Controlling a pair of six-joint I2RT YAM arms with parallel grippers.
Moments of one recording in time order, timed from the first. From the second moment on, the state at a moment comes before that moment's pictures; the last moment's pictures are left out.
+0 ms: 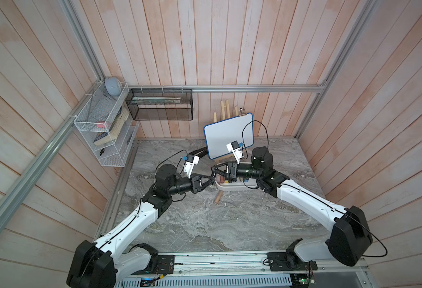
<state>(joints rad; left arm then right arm) -0.46 1.13 0.74 0.24 0.81 -0.70 0.64 1.41 1.05 0.17 -0.76 0.74</state>
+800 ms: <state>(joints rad) -0.41 1.10 0.74 0.25 0.80 -0.72 0.66 1.42 1.08 0.12 -0.74 0.71</state>
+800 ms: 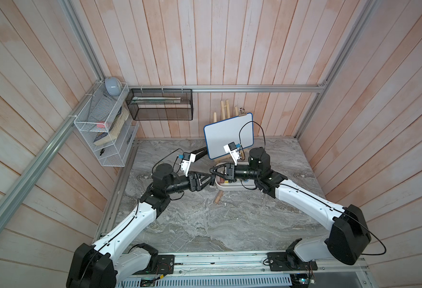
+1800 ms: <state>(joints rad) -0.50 1.15 0.75 -0.23 0.43 -0.44 0.46 1.80 1.45 -0.68 0.25 0.31</state>
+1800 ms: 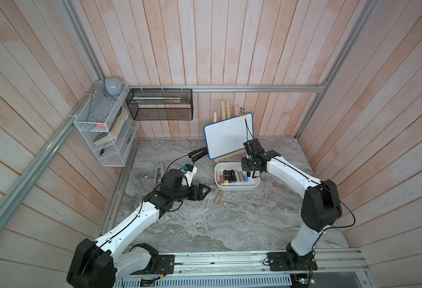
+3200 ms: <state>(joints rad) -0.56 1.22 0.72 -0.22 0.41 -0.43 0.45 2.05 1.48 -0.63 0.40 0.23</state>
